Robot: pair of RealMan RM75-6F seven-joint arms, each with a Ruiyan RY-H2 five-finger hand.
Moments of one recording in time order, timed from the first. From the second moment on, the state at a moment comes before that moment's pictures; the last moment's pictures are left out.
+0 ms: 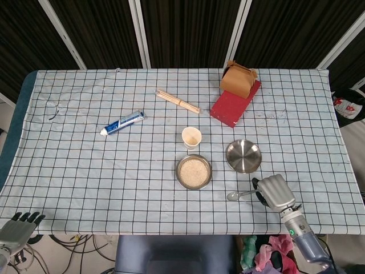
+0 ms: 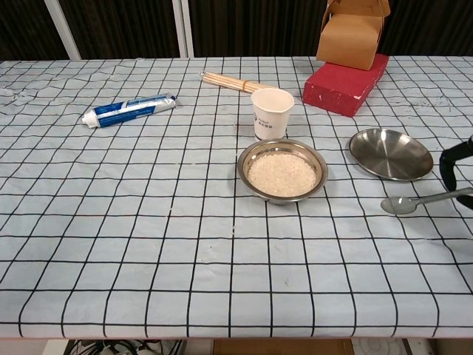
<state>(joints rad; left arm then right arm) -0.42 -0.88 0.35 -1.99 0.93 0.96 0.70 0.37 -1.29 0.04 -1.61 -1.47 1.17 -0.41</state>
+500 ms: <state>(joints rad) -0.42 -0.88 0.35 -1.99 0.93 0.95 0.70 0.47 -1.37 0.18 -1.69 -1.37 1.24 -0.83</state>
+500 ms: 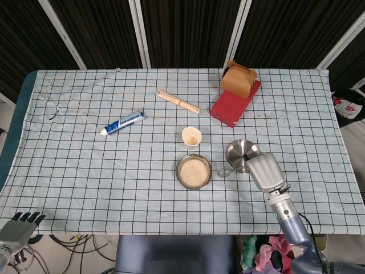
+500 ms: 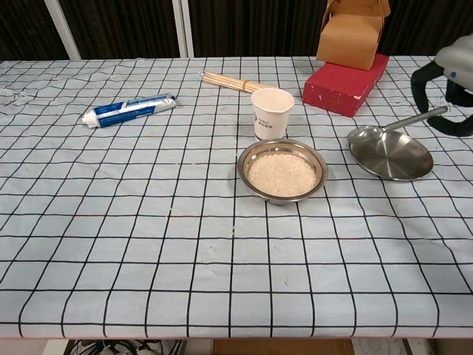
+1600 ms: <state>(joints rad) -0.42 -0.88 0.35 -1.98 0.94 0.95 0.69 0.63 -1.65 0.18 -1.40 -1.41 1.29 -1.24</state>
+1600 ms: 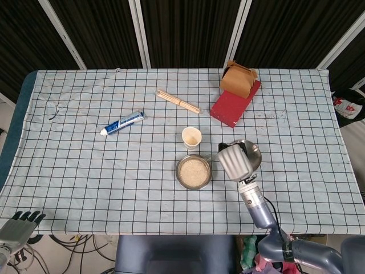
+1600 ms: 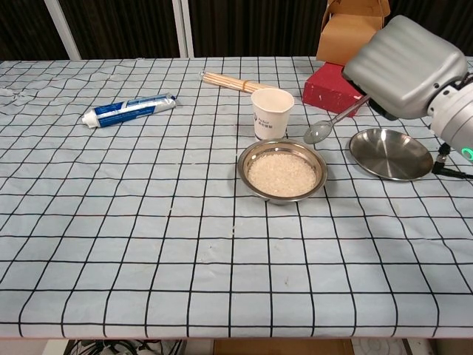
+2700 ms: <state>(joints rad) -0.43 -0.87 0.35 -1.98 0.93 0.93 0.68 0.65 -1.76 0.09 -1.22 -1.58 1.30 -1.42</state>
